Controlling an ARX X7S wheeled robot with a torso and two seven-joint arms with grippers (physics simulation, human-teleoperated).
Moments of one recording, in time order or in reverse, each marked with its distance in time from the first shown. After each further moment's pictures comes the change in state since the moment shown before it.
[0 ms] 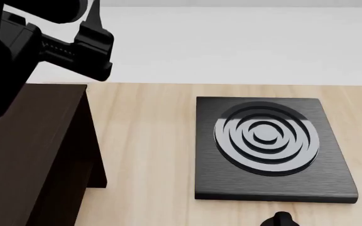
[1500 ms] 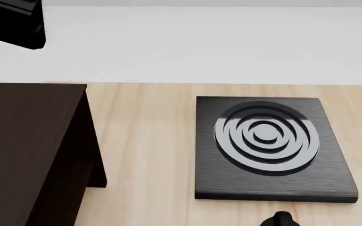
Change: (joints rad) left arm -0.105 -0.110 -0.158 0.091 -0.269 -0.067 -0.162; right arm -0.013 0.163 -0.113 -1.096 -0.174 0.763 -0.353
